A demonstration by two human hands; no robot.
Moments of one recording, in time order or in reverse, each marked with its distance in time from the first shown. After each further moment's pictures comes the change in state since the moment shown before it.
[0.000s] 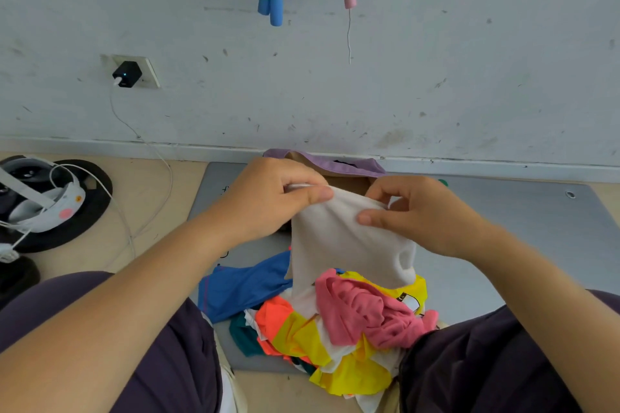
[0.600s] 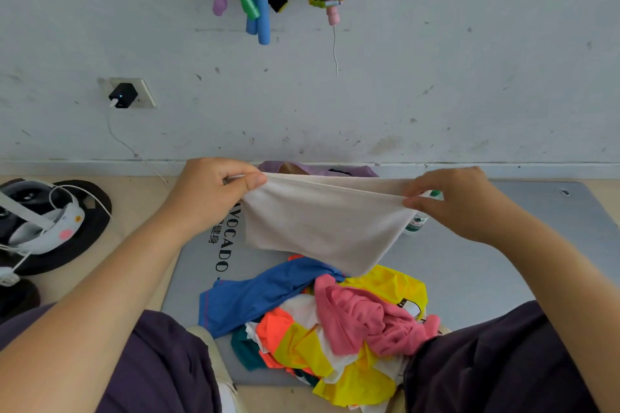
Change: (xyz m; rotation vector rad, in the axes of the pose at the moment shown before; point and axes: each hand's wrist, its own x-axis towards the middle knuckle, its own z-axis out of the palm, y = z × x) left_hand 0.001 -0.039 -0.040 0.088 0.220 -0.167; right_hand -0.007 0.032 -0.042 -0.495 0.179 0.158
